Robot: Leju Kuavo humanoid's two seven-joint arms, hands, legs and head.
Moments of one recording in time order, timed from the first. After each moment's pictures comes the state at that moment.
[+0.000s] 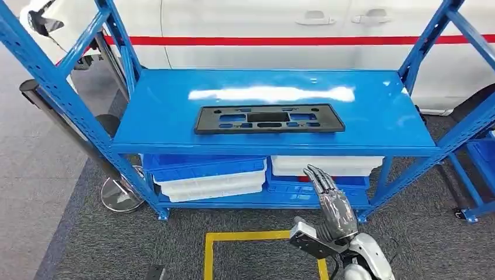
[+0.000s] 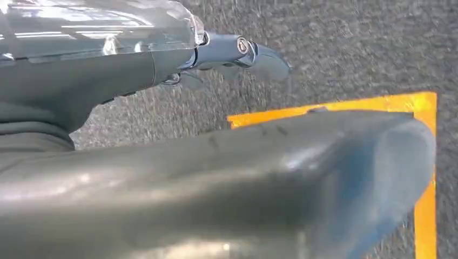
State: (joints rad) left arm -0.04 -0.08 -0.24 -0.19 0.33 0.19 -0.27; right arm -0.16 -0.09 0.41 -1.44 0.81 -0.33 -0.27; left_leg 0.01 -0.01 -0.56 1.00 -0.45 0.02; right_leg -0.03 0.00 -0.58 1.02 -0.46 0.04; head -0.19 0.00
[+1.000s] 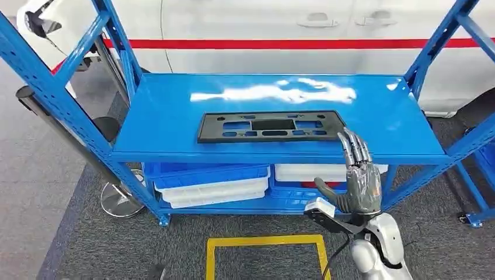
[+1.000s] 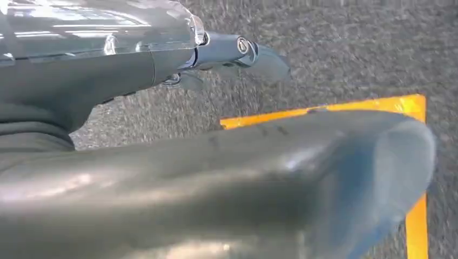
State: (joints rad) left arm -0.04 -0.08 -0.25 -0.19 0.33 0.18 -0.26; right arm -0.27 -0.05 0.31 -1.44 0.90 -0.58 -0.32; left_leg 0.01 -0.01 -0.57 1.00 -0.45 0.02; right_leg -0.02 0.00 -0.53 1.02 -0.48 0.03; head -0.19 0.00
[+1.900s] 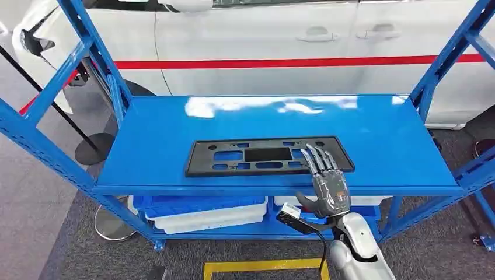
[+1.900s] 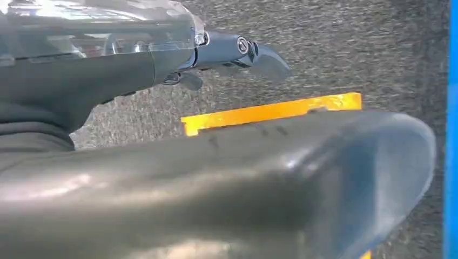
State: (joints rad) left arm -0.04 -0.08 -0.25 -0.18 0.33 0.18 -0.28; right arm -0.35 0.04 0.37 -1.14 1.12 -0.56 -0.28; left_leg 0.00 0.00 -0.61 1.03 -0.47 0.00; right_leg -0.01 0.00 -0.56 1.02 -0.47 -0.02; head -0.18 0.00
